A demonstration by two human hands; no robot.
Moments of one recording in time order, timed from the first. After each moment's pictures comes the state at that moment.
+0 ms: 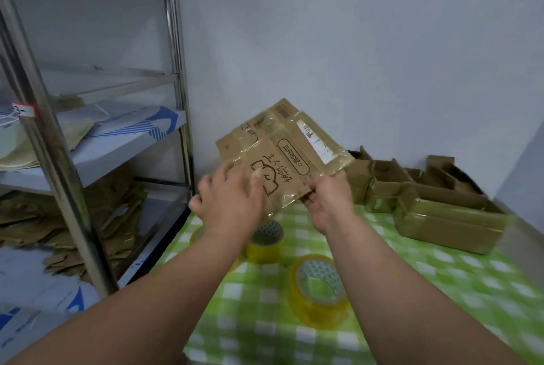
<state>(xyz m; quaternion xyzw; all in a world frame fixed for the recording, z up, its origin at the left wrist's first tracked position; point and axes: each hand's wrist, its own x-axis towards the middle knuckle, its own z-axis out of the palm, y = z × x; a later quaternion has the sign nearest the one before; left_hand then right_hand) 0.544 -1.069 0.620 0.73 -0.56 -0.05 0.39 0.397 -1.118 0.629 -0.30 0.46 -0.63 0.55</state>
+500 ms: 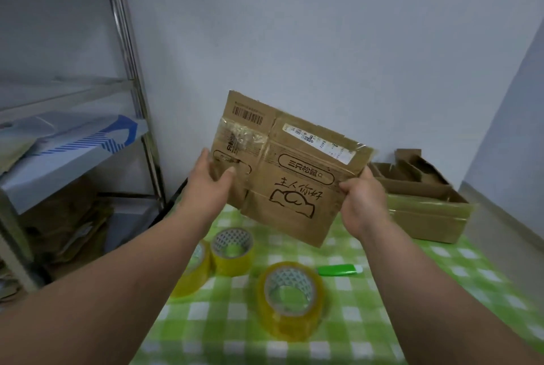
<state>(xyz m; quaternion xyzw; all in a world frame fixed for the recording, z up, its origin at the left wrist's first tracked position) 0.535 -1.127 0.628 0.59 -0.52 -0.33 0.52 0.288 -1.118 0.633 -0.32 0.47 -0.67 0.48</state>
